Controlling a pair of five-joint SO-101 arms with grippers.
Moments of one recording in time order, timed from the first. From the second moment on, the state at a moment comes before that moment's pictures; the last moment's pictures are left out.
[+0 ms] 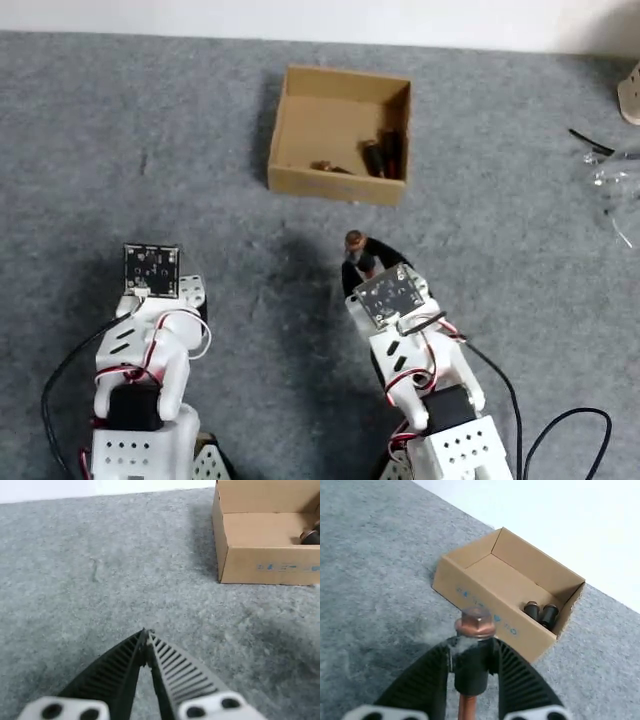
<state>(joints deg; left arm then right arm) -4.8 -103.4 93.5 44.8 0.3 -22.8 -92.7 96.0 18.2 22.0</state>
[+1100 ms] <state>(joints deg) -5.2 -103.4 94.5 42.6 -2.6 -13.6 17.2 -14.9 48.8 10.7</state>
